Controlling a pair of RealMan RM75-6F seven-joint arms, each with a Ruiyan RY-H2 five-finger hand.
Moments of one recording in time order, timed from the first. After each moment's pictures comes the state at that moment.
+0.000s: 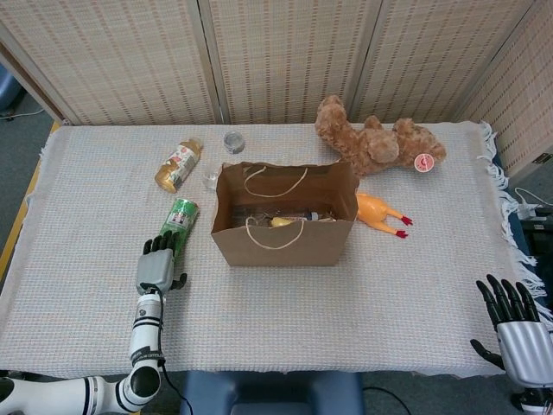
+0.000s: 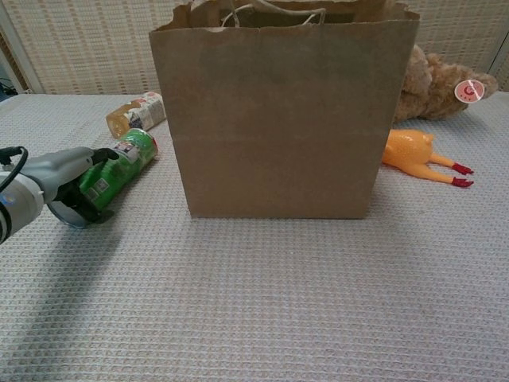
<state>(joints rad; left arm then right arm) -0.64 -1.70 -0.30 -1.64 0.58 1.33 0.79 -0.08 -1.22 -0.03 -1.44 -1.66 1.64 -0.11</state>
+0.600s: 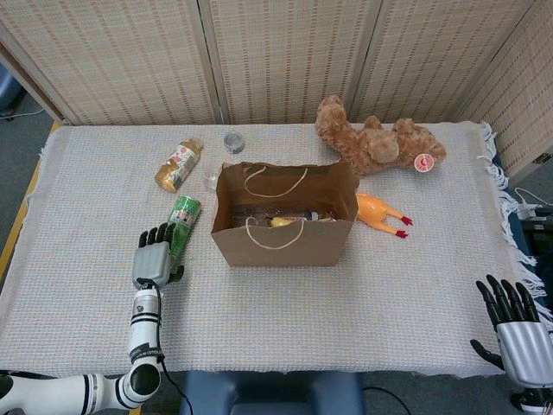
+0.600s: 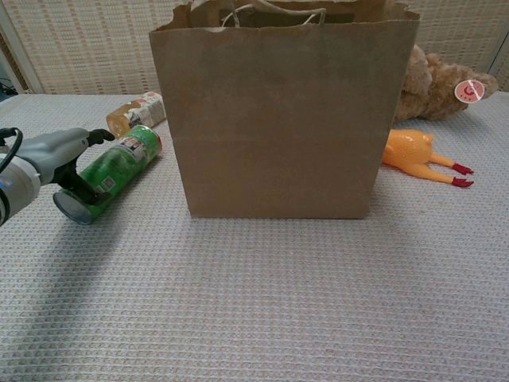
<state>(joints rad) -0.66 -1.69 -0.32 -1.65 0.59 1.37 0.79 -0.08 -1.22 -0.03 -1.44 -1.66 1.64 -0.12</state>
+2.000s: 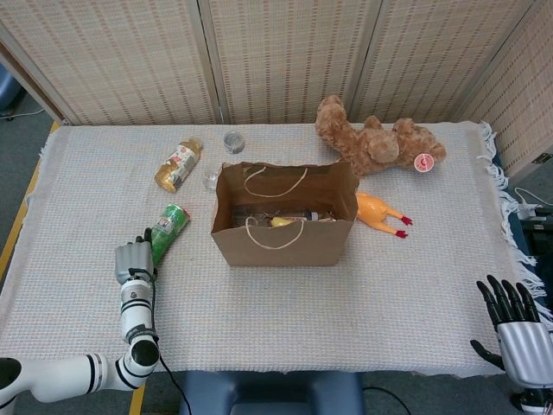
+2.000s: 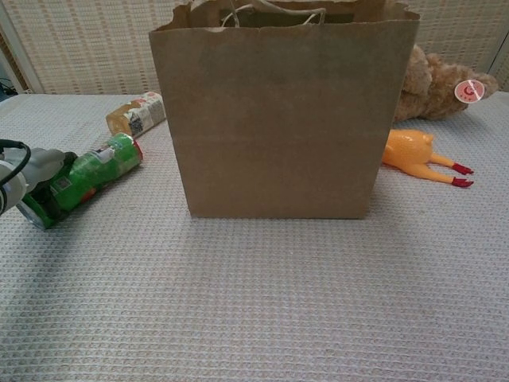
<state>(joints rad) -0.77 -1.67 -0.30 -1.50 0.30 1.35 1.04 -0.08 -1.22 -0.03 -1.44 -1.66 1.64 -0.11</state>
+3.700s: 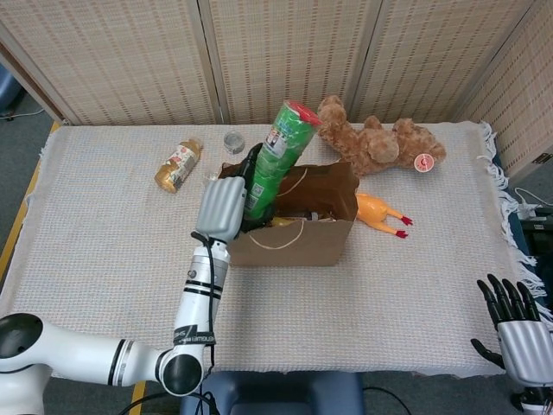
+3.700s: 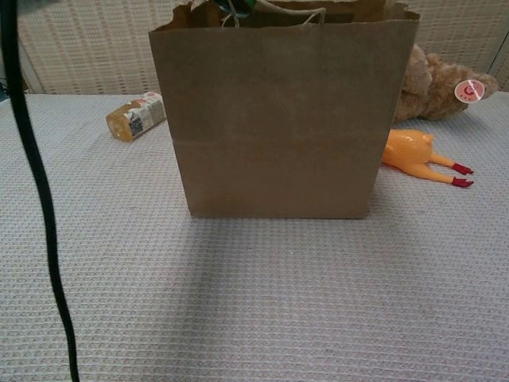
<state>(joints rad) -1.14 -1.64 -0.63 -1.93 0.55 1.52 0.73 -0.08 -1.22 -0.02 -1.44 -1.65 1.64 -0.11</state>
